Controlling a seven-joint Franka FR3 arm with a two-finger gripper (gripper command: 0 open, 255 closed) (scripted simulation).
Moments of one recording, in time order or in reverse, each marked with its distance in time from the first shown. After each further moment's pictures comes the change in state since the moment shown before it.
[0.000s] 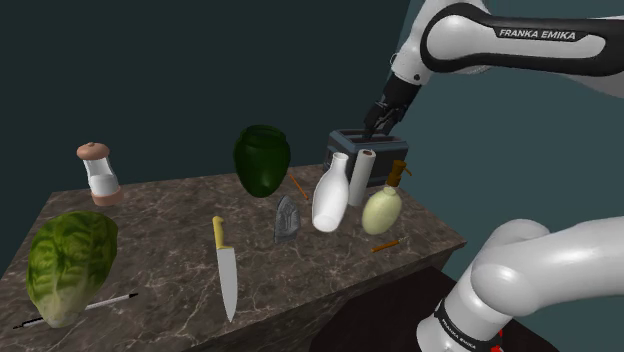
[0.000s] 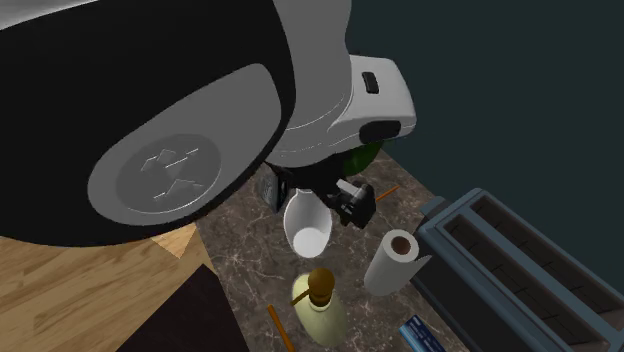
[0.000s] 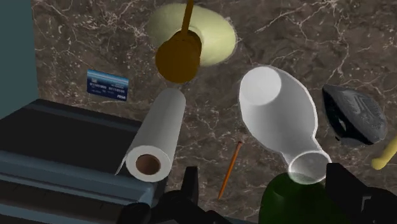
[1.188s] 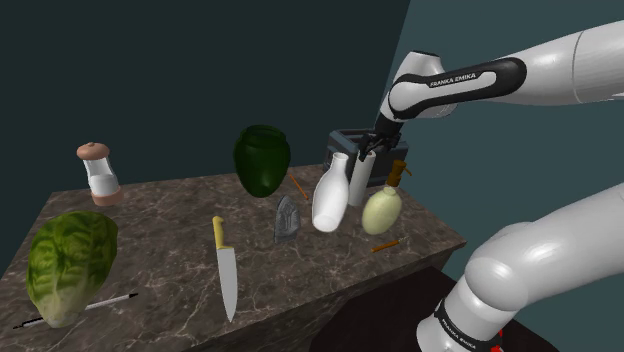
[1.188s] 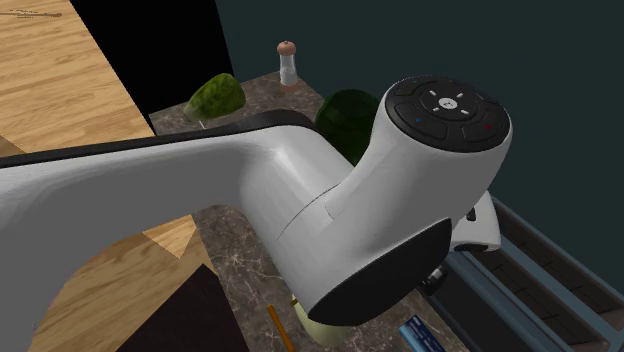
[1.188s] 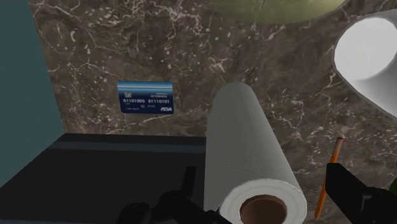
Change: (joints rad) arm -0.120 0.274 -0.114 -0.096 -0.061 0.355 0.033
